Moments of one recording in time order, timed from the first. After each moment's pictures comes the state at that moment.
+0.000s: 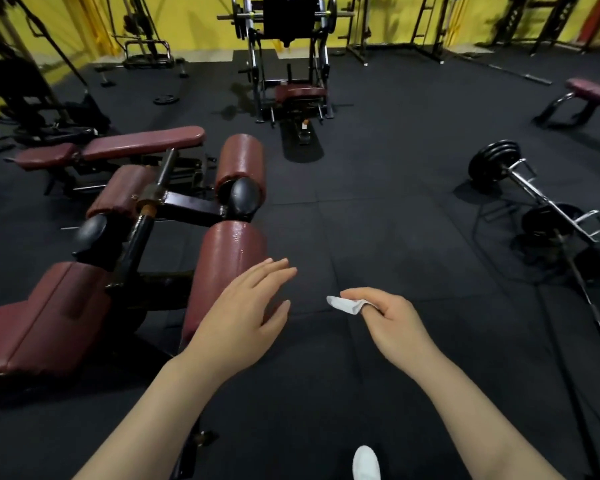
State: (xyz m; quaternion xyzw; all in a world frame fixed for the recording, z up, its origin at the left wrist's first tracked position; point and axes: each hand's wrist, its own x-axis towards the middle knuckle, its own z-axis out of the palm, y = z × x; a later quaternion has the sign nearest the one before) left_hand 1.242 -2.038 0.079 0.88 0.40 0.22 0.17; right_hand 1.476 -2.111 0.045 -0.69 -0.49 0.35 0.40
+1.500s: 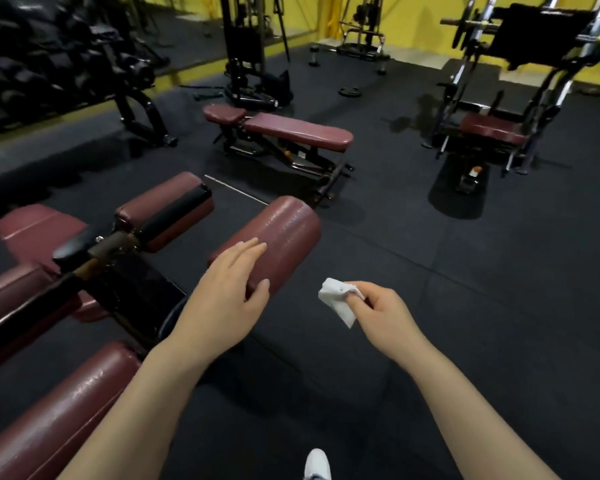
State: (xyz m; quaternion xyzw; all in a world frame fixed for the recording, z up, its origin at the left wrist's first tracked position) left_hand 1.378 -1.758 0.089 0.62 0.73 0.28 0.08; right_hand 1.608 -1.670 0.056 -0.49 -0.71 0.45 0.24
